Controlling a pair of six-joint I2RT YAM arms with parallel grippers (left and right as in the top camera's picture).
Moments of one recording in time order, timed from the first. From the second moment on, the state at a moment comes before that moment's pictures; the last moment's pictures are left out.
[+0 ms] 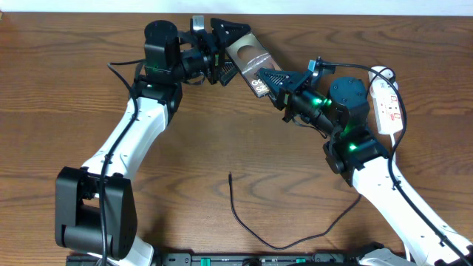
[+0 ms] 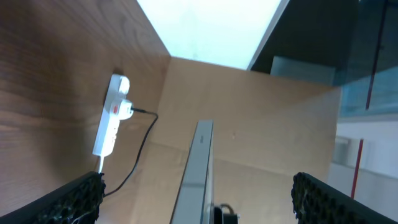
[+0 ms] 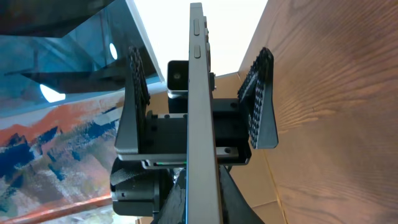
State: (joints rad) left arm -0.22 1.73 1.24 0.29 0.86 -1.56; right arm 0.41 1.33 0.90 0.31 -0.45 1.67
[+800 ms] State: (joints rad) left arm -0.22 1.73 1.24 0.29 0.81 -1.66; right arm 0.45 1.33 0.90 0.28 -0.41 1.72
